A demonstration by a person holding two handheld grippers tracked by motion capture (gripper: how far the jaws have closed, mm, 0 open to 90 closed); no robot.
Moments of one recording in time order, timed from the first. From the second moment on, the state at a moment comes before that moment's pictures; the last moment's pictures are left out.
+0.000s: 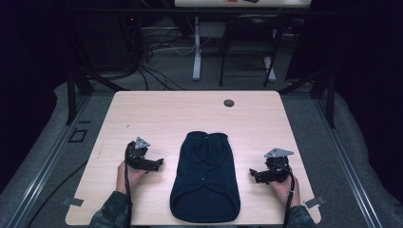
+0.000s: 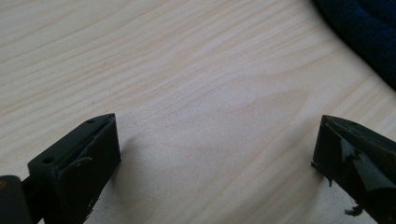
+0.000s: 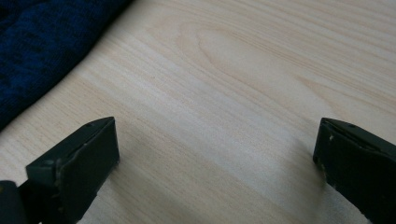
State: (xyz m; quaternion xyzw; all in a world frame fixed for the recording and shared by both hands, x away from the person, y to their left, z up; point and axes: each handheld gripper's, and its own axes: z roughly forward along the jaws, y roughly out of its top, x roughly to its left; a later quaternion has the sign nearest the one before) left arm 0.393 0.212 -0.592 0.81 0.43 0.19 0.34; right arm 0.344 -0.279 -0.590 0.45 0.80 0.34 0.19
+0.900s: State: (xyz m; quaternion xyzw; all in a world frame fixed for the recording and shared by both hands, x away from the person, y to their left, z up) left arm 0.393 0.210 -0.592 0.82 0.43 0.18 0.34; right arm 0.343 -0.278 -0.589 0.46 0.80 0.33 0.19
